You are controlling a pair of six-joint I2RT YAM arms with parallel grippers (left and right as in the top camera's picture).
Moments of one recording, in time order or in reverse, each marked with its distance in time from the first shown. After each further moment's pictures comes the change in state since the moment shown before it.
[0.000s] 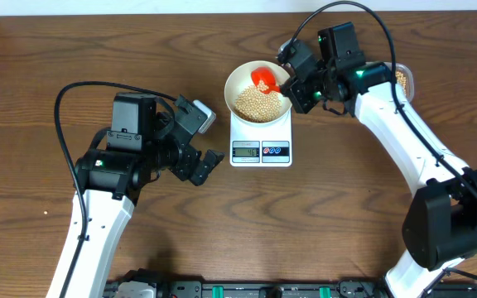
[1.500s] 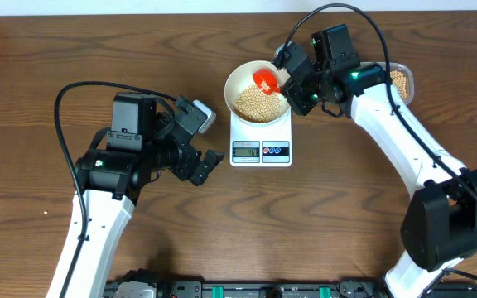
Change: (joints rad) left arm 0.000 0.000 0.000 0.000 0.000 0.000; right arm 0.021 0.000 0.000 -0.008 0.075 -0.052
